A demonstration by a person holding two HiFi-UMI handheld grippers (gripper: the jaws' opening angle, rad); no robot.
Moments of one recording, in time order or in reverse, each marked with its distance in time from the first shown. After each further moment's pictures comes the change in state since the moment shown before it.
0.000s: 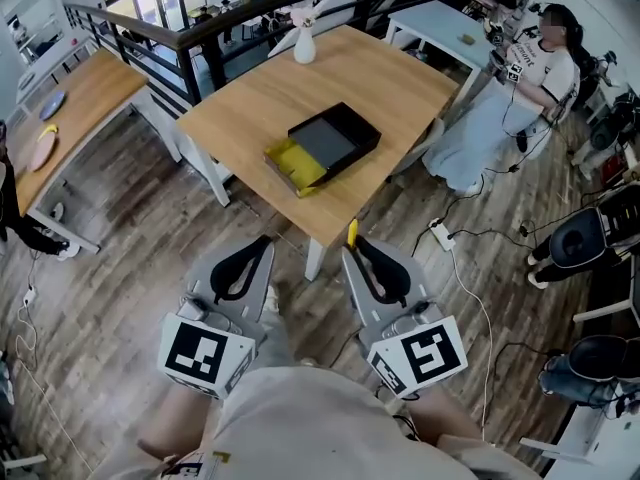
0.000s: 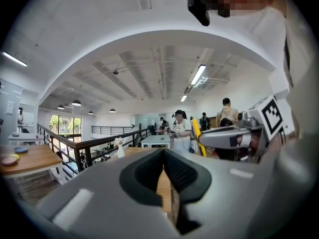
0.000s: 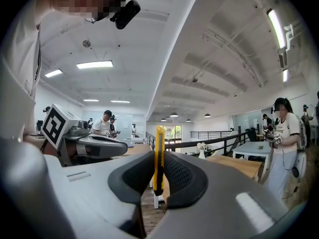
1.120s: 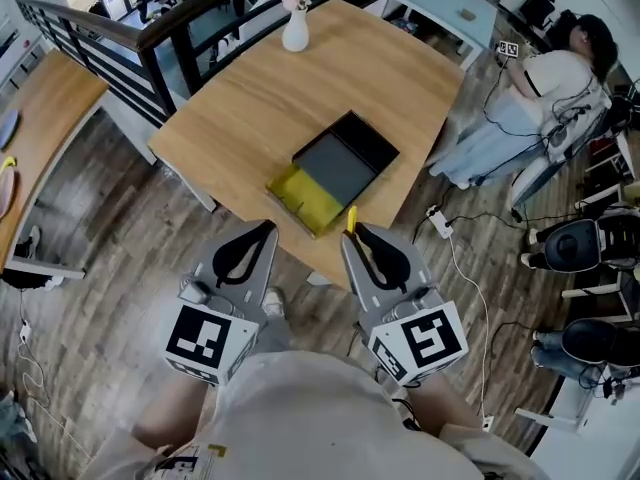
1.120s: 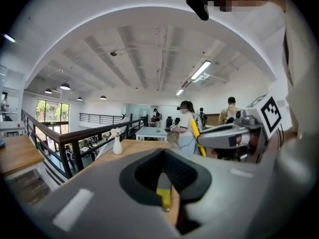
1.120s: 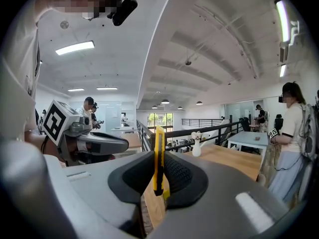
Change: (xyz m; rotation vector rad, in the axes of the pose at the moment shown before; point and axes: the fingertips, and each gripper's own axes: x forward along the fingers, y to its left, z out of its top) left arm 0.184 0.205 -0.036 -0.058 0.126 -0.152; right arm 0.256 -0.081 -0.023 0.040 0.166 -0.100
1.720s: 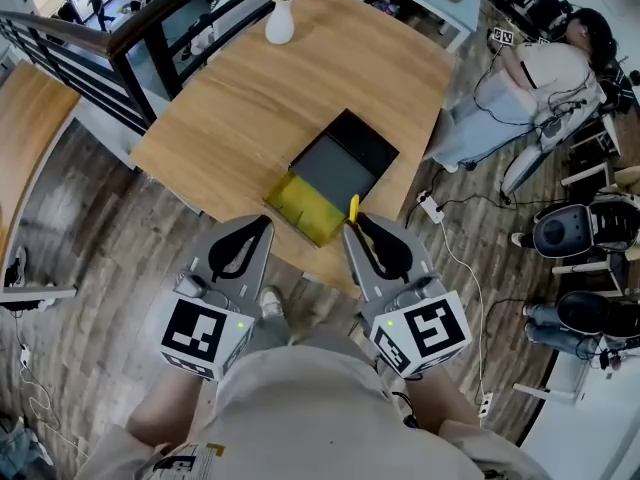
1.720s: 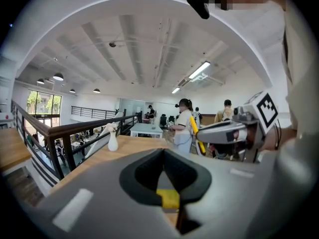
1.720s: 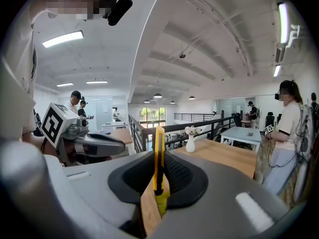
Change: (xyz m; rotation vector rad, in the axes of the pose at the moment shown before) left arm 0.051 0.076 -0.010 -0.032 0.009 -0.099; right arm 0.082 -0.021 0.003 0.027 0.075 -0.090
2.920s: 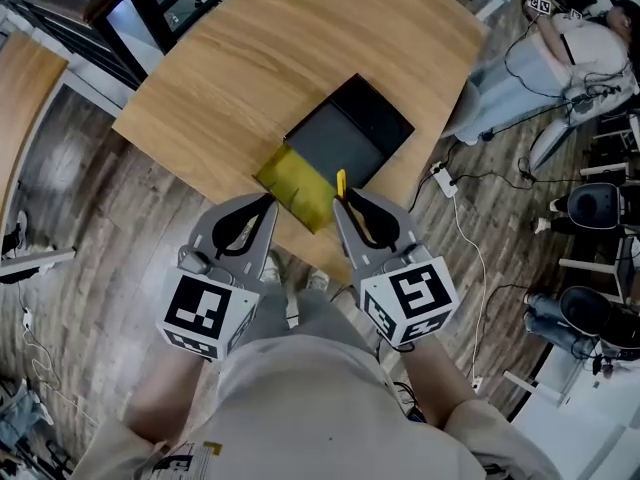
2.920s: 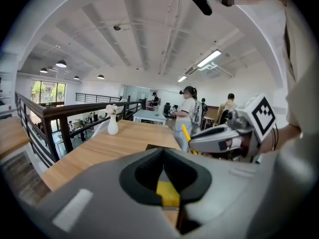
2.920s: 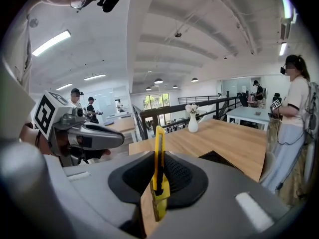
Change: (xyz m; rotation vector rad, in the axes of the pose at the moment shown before) left arm 0.093 -0.003 -0.057 -0.068 0.153 0.033; right arm 0.065 -0.069 -0.087 0.077 0.167 0.096
